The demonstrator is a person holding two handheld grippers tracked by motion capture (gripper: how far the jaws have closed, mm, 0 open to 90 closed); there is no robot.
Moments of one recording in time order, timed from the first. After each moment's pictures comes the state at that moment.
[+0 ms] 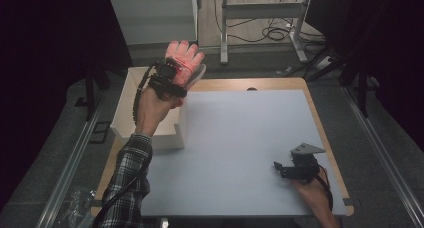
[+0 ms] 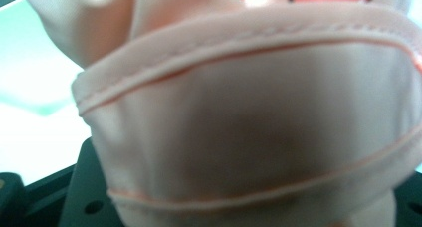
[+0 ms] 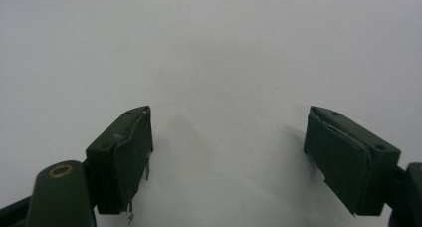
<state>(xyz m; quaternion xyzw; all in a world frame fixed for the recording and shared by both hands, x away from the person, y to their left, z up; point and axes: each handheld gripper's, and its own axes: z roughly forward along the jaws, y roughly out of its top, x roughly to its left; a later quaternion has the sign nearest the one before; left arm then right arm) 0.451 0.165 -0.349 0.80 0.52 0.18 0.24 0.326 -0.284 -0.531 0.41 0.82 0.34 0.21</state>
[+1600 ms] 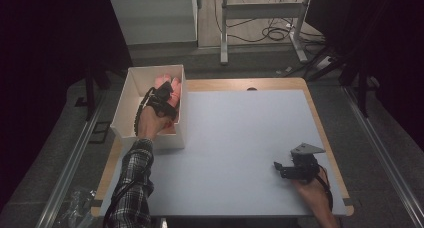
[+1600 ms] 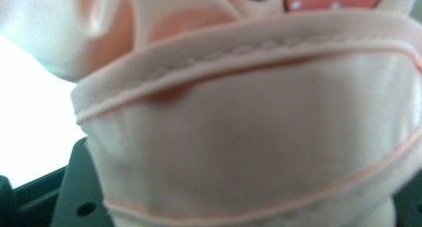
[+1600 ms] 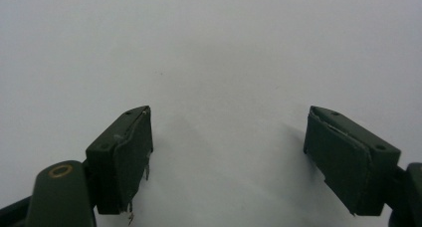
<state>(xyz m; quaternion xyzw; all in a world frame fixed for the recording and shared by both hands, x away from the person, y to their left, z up) 0.501 0.197 -0.480 0.79 0.60 0.07 0.10 0.326 -0.284 -0.531 0.41 0.82 0.34 0.21</state>
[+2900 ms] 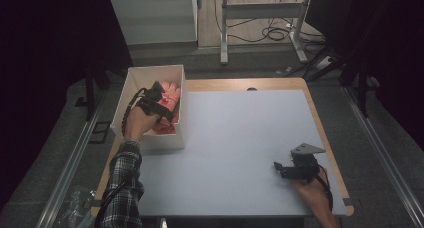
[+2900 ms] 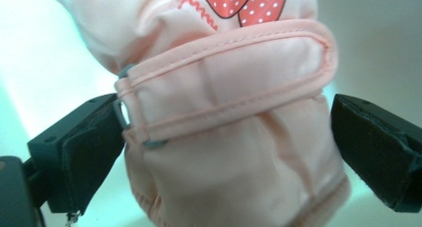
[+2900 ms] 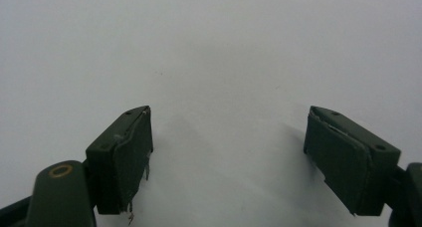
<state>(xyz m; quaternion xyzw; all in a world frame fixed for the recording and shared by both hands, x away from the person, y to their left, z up) 0.484 0.227 -0.467 0.80 0.58 0.05 0.16 0.326 -0.284 -0.531 0.41 0.82 0.34 0.21</state>
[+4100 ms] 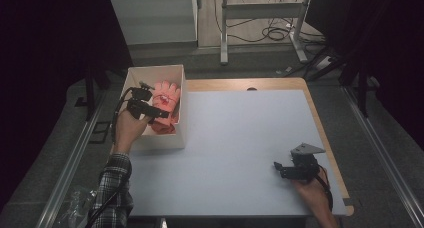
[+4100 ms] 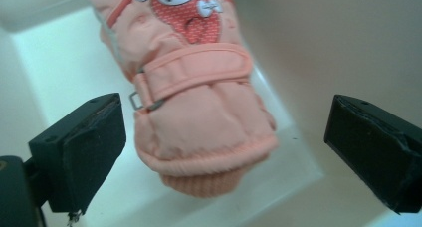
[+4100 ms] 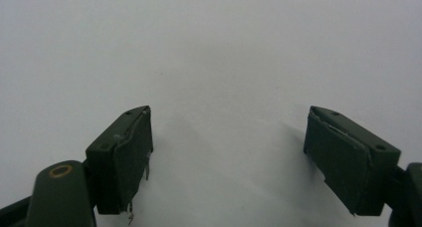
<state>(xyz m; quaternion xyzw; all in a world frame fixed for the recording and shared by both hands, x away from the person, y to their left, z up) 0.433 0.239 -0.429 0.79 0.54 0.11 0.27 0.326 -0.284 -0.531 0.41 0.82 0.34 0.21</state>
